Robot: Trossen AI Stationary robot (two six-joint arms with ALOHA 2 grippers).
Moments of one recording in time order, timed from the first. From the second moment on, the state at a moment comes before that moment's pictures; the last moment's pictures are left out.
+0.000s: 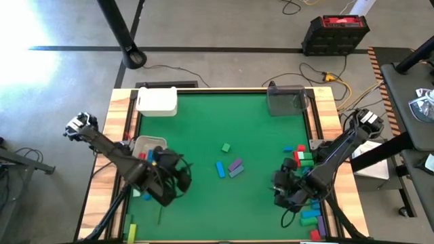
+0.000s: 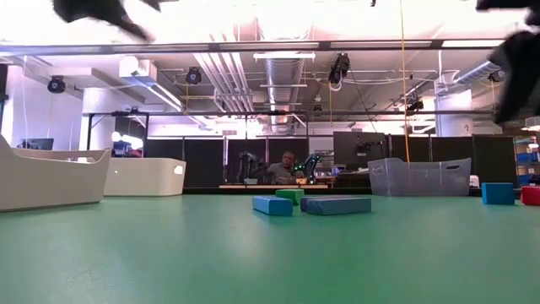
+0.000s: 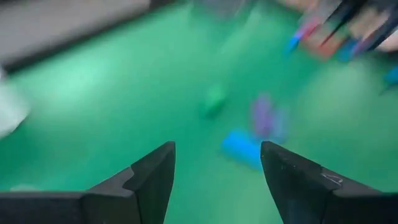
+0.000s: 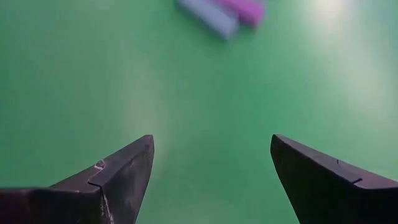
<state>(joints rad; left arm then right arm) -0.64 1.48 1.22 -0.95 -0.95 -1.29 0.77 1.45 0.93 -0.86 0.45 1.05</state>
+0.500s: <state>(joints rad) -0.57 1.84 1.25 -0.11 -1.09 -0.37 0.87 1.48 0.95 -0.89 -0.13 1.22</state>
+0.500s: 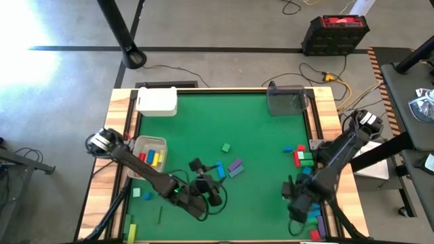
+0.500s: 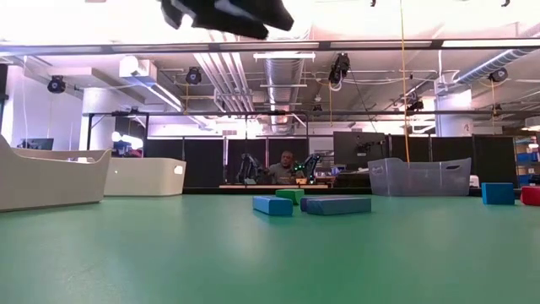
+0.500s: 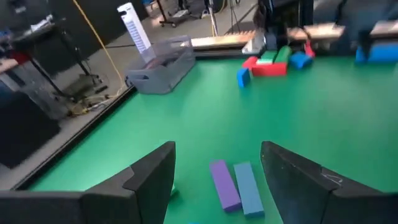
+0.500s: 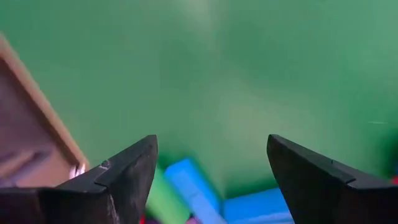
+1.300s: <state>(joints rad) -0.57 1.87 1.31 -0.20 -1.12 -0.30 1.12 1.88 1.22 -0.96 -0.21 1.19</state>
